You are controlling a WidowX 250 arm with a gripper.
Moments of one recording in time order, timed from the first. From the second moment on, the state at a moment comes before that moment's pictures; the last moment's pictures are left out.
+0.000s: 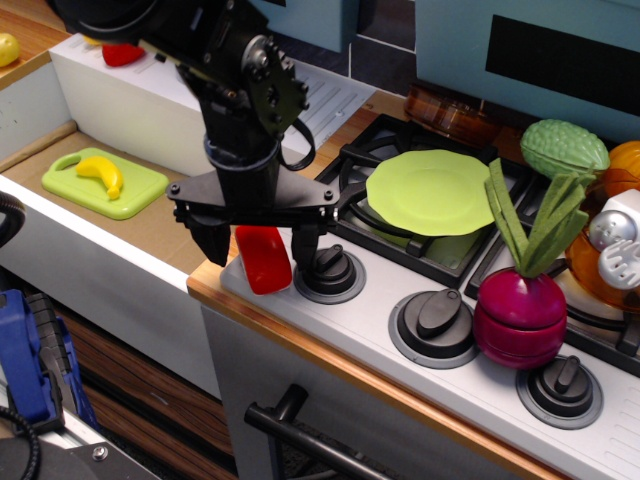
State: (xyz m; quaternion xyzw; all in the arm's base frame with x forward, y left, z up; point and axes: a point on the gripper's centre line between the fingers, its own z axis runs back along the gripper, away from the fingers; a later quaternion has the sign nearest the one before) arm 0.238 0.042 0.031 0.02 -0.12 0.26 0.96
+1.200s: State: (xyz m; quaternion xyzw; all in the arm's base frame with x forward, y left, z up) arm 0.304 -0.007 0.100 0.06 -0.17 -0.09 0.98
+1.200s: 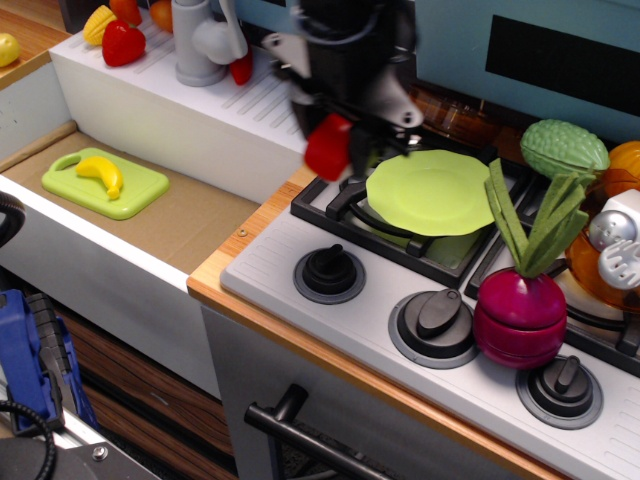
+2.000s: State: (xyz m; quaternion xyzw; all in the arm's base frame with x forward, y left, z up) arm 0.355 -0.040 0.081 -0.02 -0.18 -0.12 0.98
